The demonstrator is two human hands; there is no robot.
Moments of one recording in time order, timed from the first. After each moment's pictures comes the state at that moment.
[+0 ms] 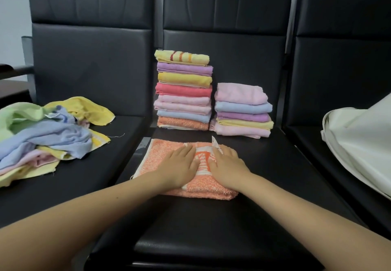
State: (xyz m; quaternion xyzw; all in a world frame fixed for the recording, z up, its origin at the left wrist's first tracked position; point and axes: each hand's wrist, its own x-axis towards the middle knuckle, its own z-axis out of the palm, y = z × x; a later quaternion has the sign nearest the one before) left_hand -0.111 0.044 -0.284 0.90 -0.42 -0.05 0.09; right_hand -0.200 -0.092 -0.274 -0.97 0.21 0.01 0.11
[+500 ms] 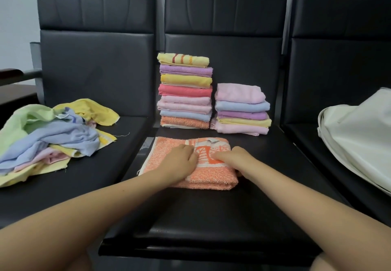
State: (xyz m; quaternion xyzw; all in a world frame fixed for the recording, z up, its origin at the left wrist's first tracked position) left_hand -0.119 0.054 -0.278 0.88 -0.40 0.00 0.24; right_hand -0.218 -0.086 -0.239 -0.83 0.39 -0.01 0.41
